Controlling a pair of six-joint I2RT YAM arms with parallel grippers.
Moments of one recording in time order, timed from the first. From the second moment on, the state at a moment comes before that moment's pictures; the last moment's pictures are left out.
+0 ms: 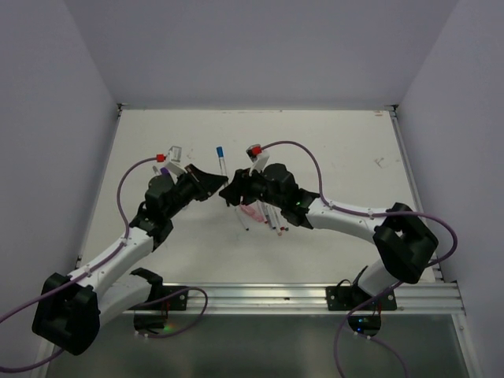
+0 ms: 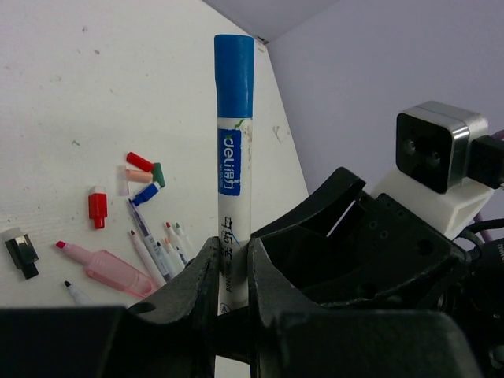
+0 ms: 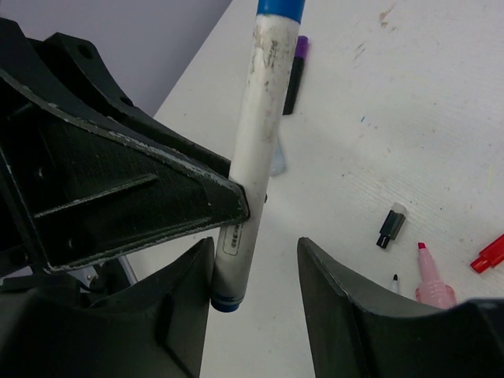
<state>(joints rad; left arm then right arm) -0.40 1.00 0.48 0.38 0.26 -0.94 0.87 1.56 0.93 0.36 -0.12 0.58</state>
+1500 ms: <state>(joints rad) -0.43 1.07 0.68 0.19 0.08 -0.73 0.86 1.49 0.83 0.35 -0.26 0.50</state>
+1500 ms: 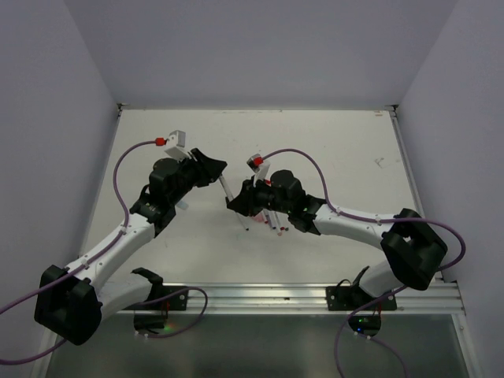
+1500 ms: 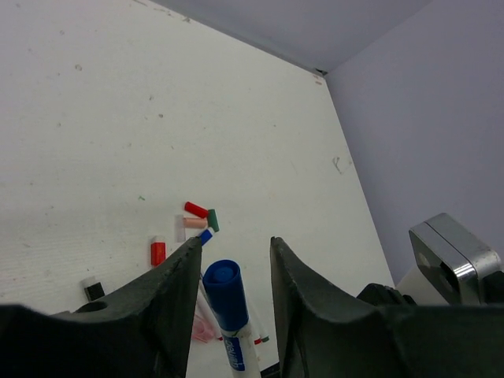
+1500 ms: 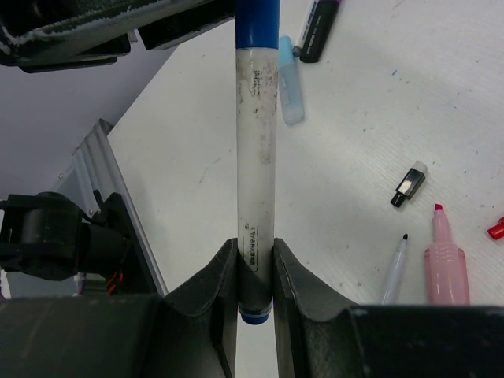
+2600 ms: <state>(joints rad) -0.46 1.08 0.78 0.07 -0.09 -0.83 0.86 1.45 0.78 0.44 -0.24 0.43</state>
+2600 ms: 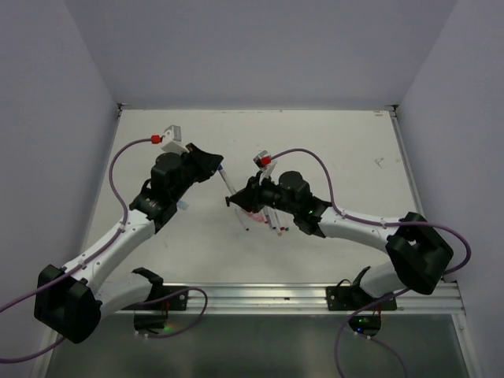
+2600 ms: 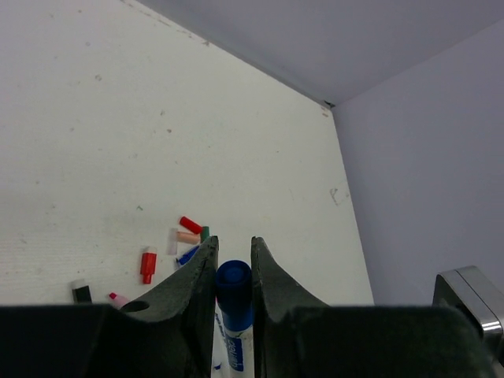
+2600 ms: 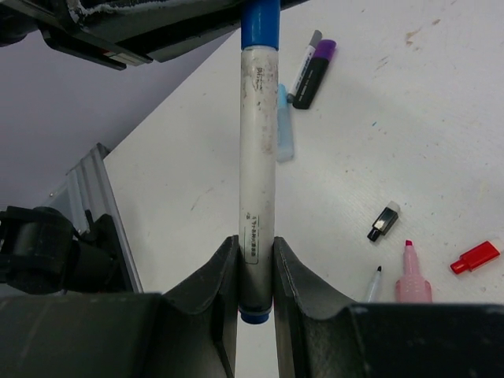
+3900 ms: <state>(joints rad) -0.26 1.30 0.83 -0.25 -0.11 -0.71 1.01 1.76 1.01 0.03 0.08 0.47</state>
